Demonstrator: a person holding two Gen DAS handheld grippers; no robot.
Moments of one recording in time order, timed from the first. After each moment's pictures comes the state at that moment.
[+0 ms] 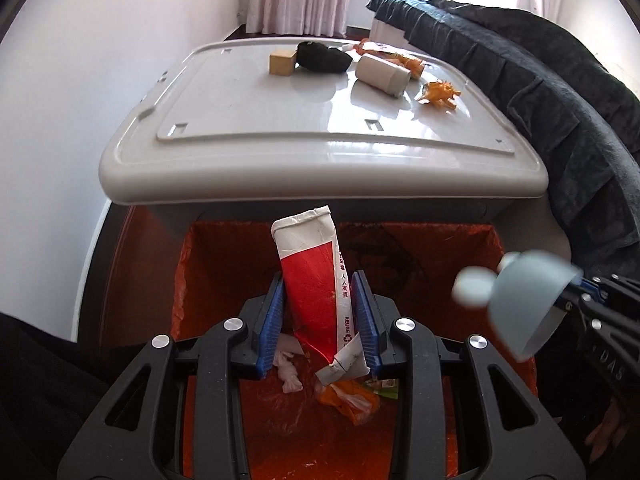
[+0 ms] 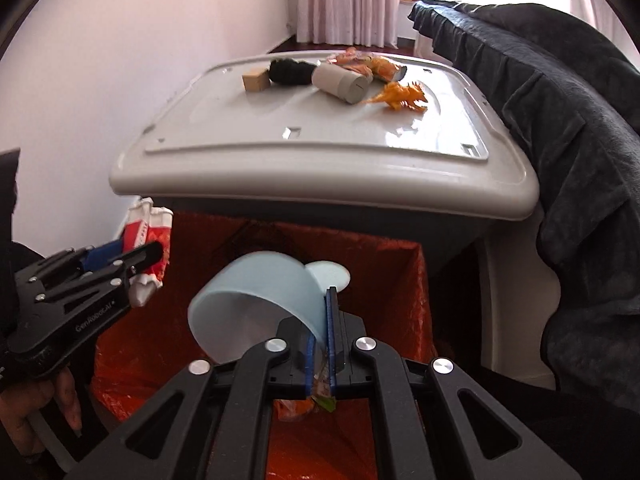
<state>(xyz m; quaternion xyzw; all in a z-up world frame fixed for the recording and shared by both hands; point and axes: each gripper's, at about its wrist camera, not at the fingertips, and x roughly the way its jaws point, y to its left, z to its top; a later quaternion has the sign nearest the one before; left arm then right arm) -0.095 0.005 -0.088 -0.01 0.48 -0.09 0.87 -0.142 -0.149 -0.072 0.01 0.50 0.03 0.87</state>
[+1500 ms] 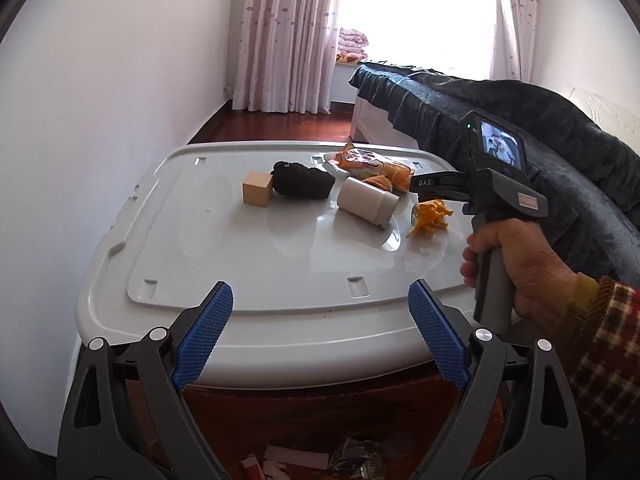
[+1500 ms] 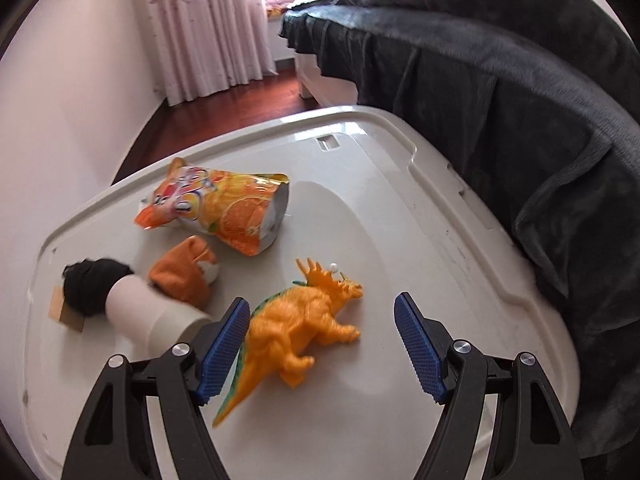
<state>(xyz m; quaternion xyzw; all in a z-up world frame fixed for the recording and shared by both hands) -0.007 -0.010 -0.034 -0.02 0.34 -0.12 0.93 0.176 -0.250 -0.096 0.13 0.46 -0.16 0.87</state>
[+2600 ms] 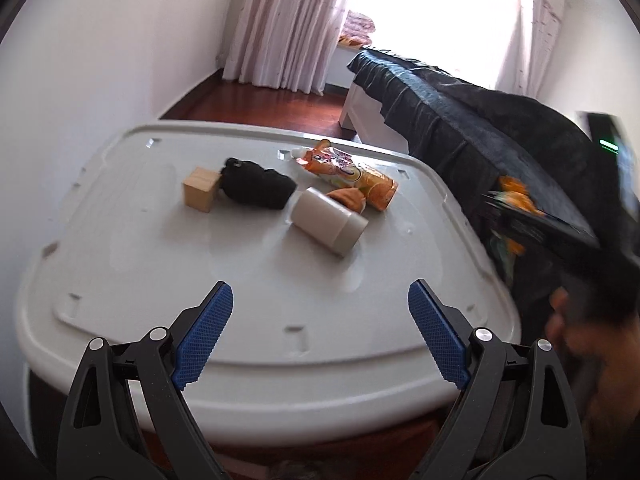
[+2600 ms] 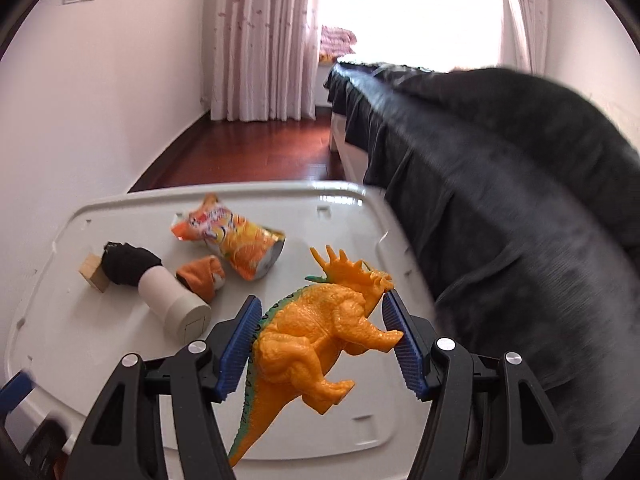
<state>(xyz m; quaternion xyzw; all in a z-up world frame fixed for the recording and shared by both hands) 0.078 -0.068 -0.036 -0.10 0.40 -0.13 0.90 0.094 -0.264 -0.005 -0.01 0.37 -0.09 0.93</state>
